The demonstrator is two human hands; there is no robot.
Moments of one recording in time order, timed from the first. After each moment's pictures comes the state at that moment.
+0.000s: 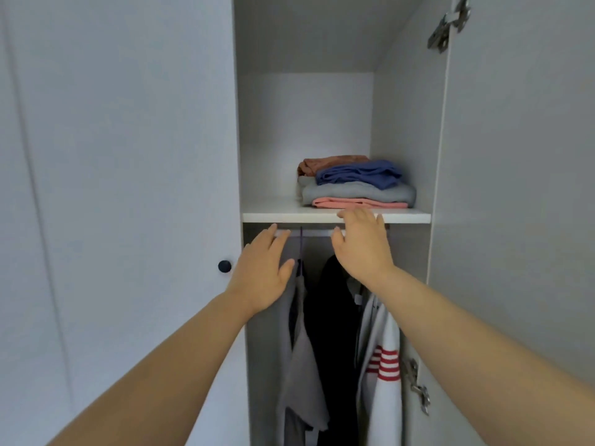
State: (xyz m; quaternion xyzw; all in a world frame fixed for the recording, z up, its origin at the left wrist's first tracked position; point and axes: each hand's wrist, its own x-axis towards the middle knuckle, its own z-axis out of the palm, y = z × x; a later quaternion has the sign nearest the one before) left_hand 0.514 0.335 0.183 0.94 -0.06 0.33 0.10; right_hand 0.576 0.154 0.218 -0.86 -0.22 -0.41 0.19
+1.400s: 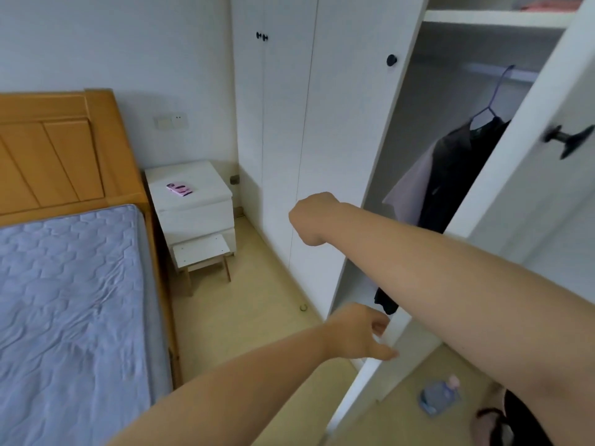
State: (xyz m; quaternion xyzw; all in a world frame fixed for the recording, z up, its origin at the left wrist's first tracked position) left_hand 0.295 -0.057 -0.124 0.86 0.28 0.05 0.43; right_hand 0.309 0.020 0.028 -0.61 -0.74 -0.11 -0.26
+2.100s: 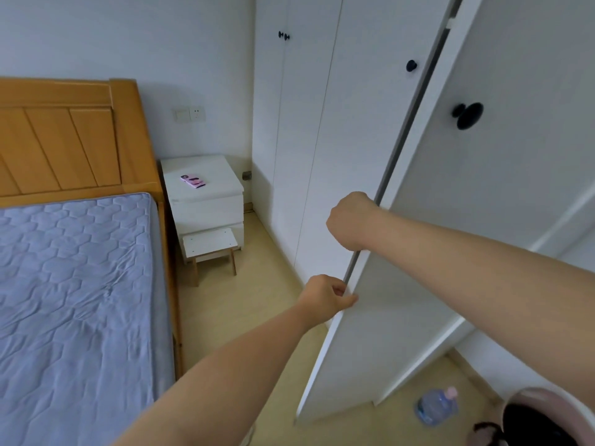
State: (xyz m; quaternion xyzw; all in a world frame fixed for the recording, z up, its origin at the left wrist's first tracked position) left_hand 0.276 -0.013 -0.148 0.74 0.42 0.23 0.47; right_hand 0.342 0.002 0.023 -0.52 -0.71 -0.26 -0.40
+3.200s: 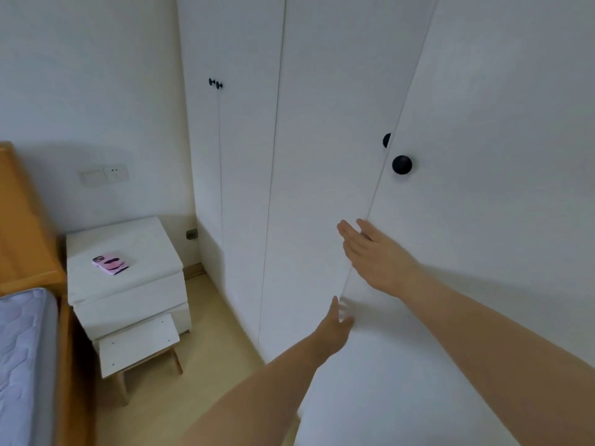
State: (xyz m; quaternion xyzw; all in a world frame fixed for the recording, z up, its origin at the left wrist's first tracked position) left_hand 0.469 0.280 -0.126 0.68 0.38 0.17 0.60; right_hand 0.586 0.264 0.016 -0.48 -0.63 -0.47 -0.40
